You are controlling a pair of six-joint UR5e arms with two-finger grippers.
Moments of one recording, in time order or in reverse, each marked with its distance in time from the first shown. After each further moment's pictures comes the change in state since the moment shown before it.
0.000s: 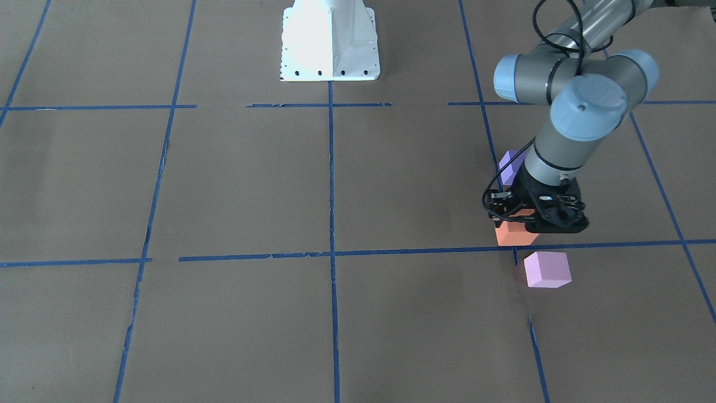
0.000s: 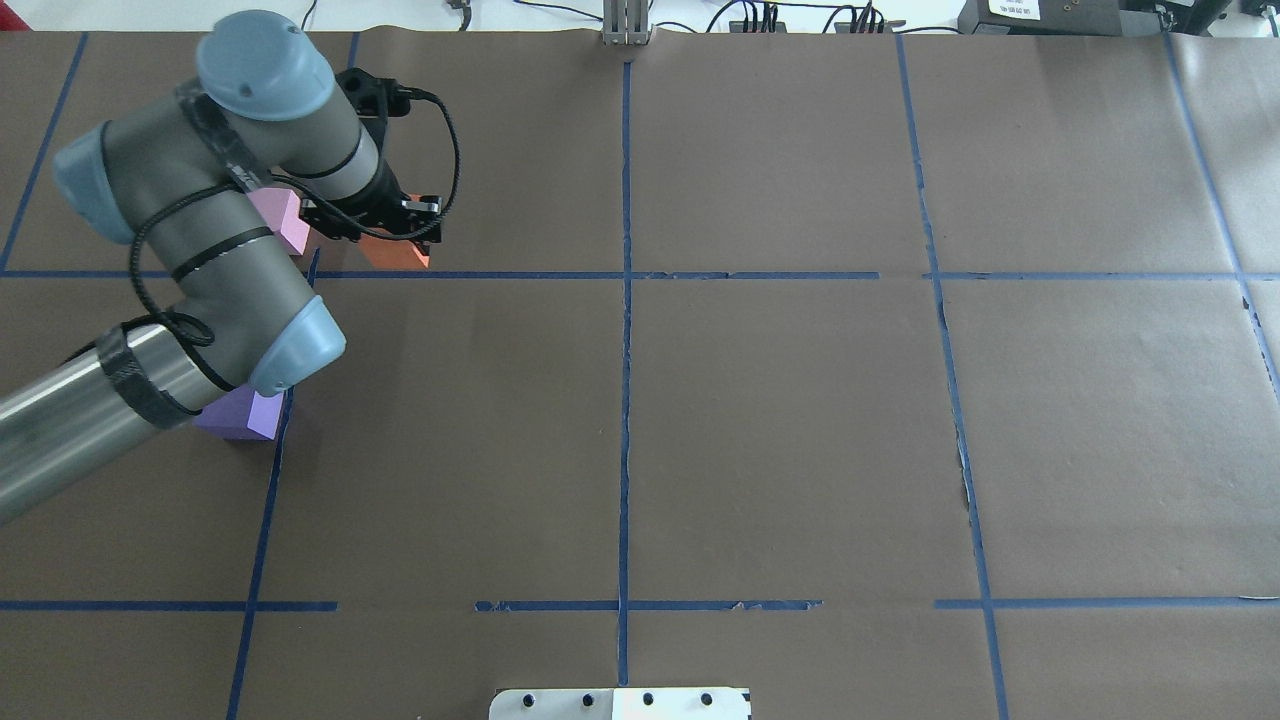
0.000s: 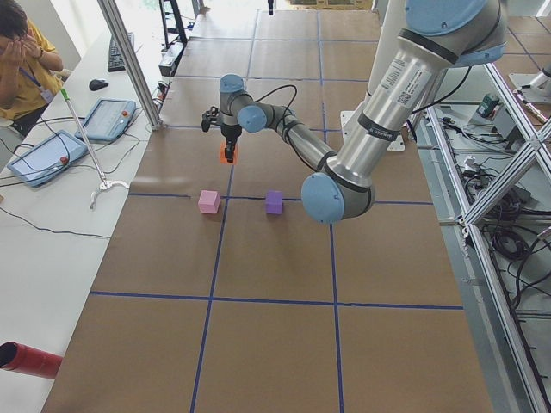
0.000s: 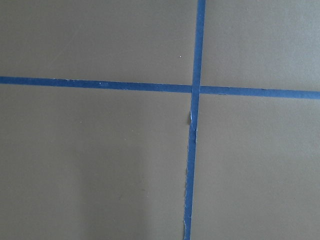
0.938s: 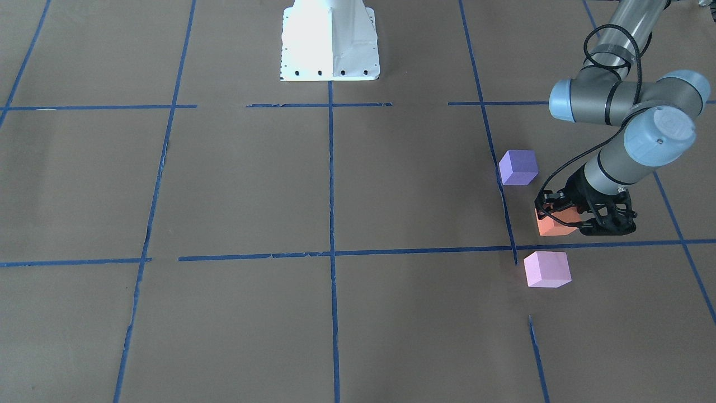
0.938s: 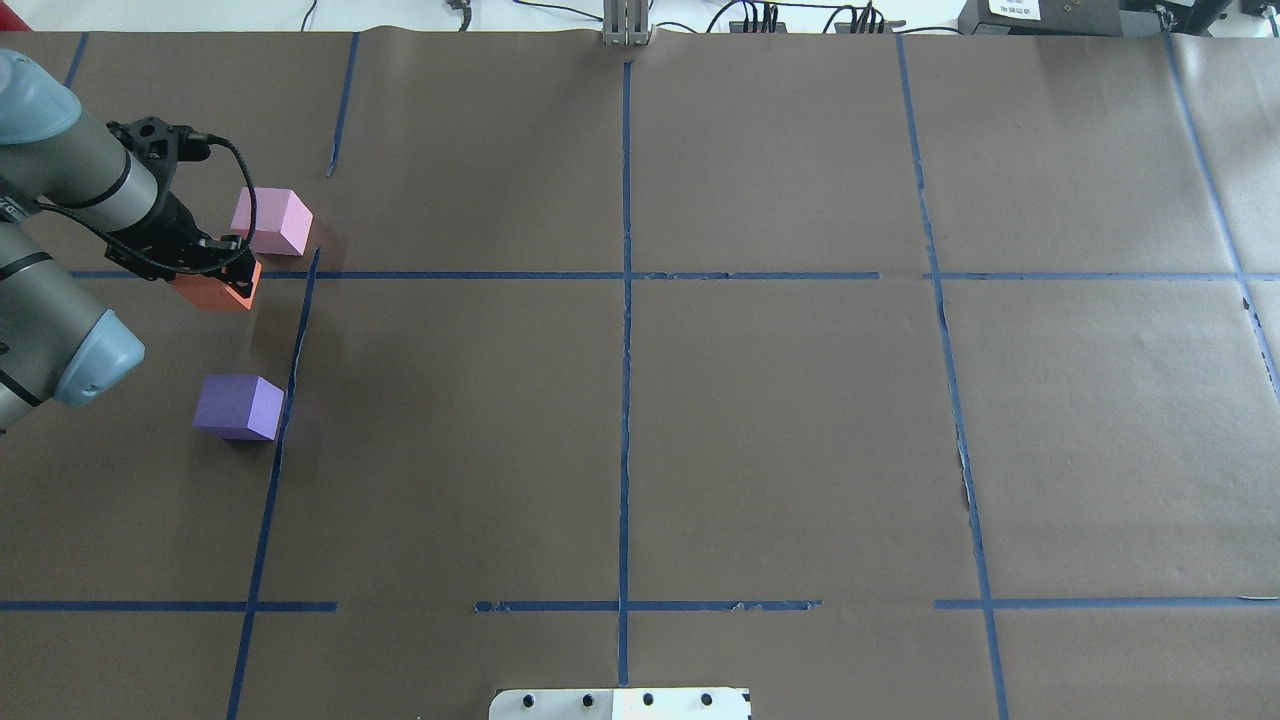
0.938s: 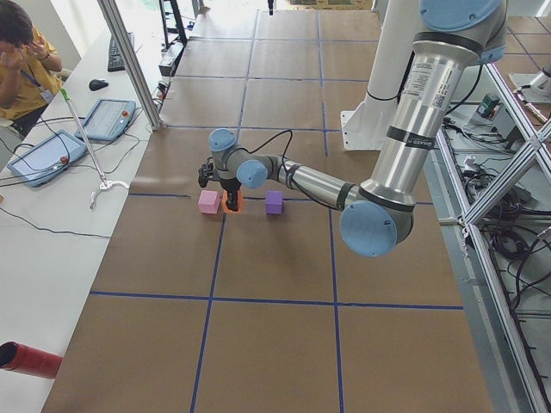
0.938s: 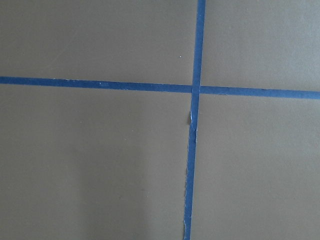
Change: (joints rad) left arm -0.021 0.129 0.120 -0.181 -0.138 0.029; right arm 0.000 0.000 0.000 0.000 0.000 0.000
